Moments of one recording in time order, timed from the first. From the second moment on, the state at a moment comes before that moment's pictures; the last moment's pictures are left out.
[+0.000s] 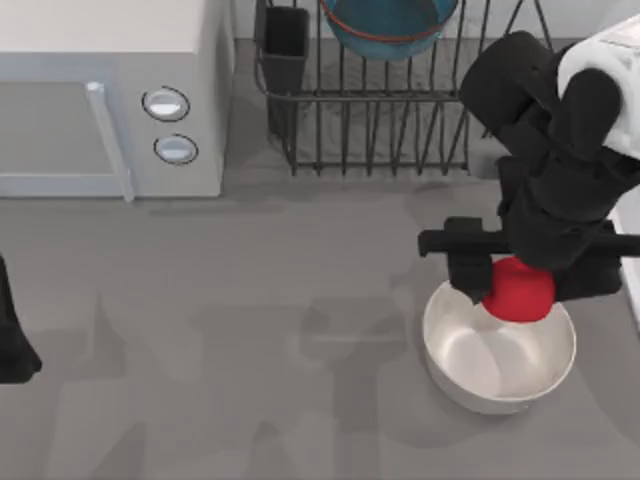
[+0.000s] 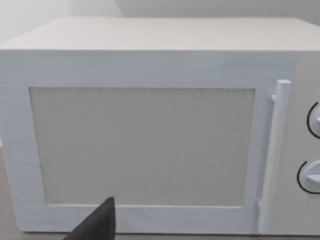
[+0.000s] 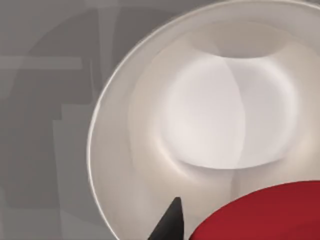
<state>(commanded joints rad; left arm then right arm) 0.00 0.00 0.00 0.00 0.00 0.00 0.56 1.72 1.32 -1.07 0.00 0.57</state>
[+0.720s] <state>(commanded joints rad) 0.00 0.00 0.00 0.00 0.00 0.00 0.23 1.71 1.14 -0.48 -0.16 0.41</state>
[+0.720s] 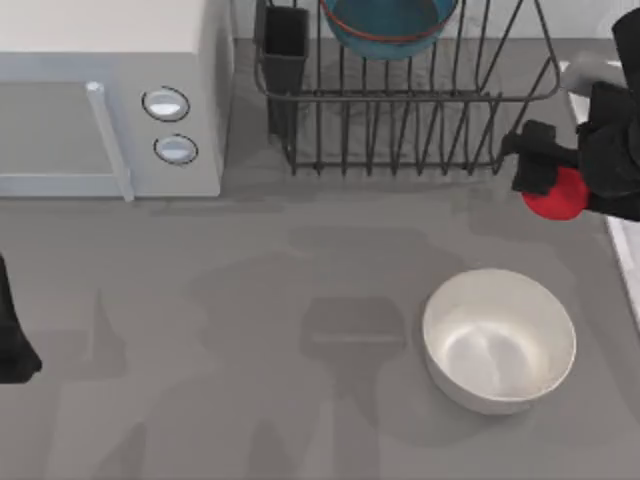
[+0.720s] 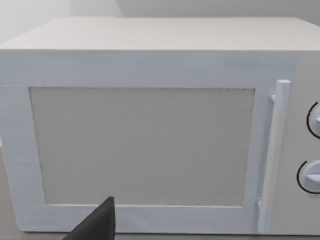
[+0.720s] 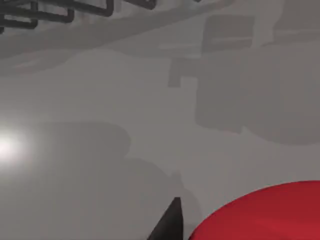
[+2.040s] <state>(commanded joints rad) 0.00 0.00 0.00 0.00 0.00 0.00 -0.53 1.49 0.60 0.91 -0.50 0.02</state>
